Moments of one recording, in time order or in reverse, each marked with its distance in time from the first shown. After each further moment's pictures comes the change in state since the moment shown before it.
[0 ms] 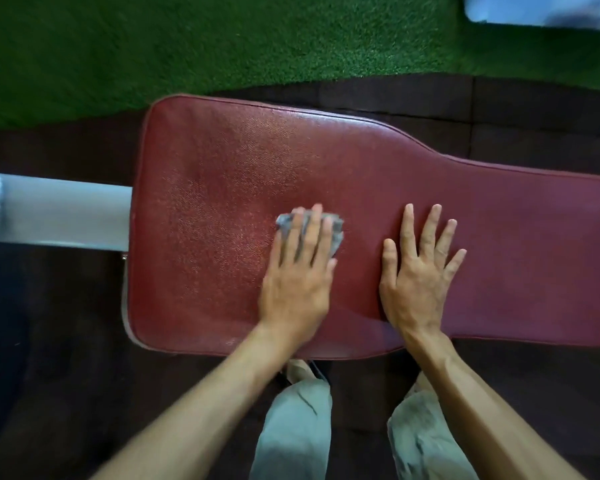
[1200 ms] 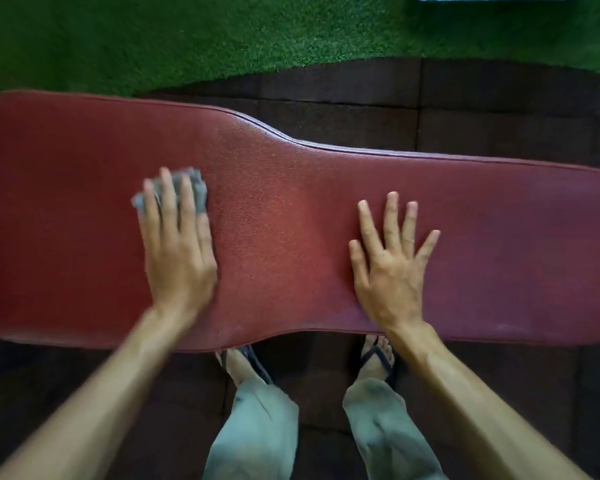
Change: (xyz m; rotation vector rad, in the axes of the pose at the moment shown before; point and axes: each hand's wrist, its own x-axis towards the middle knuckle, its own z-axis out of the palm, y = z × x) left_hand 0.051 0.077 0.011 0.092 0.109 -0.385; right_hand 0.049 0.177 -0.053 -0.019 -0.065 -0.226
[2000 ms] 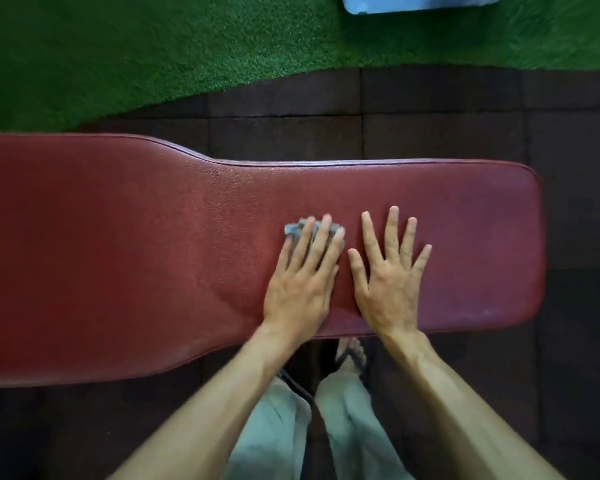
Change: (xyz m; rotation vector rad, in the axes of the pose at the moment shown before) left_hand -0.053 0.213 0.050 -0.089 -0.138 0.561; right_hand -0.013 0.097 -0.022 -0.014 0.017 0.151
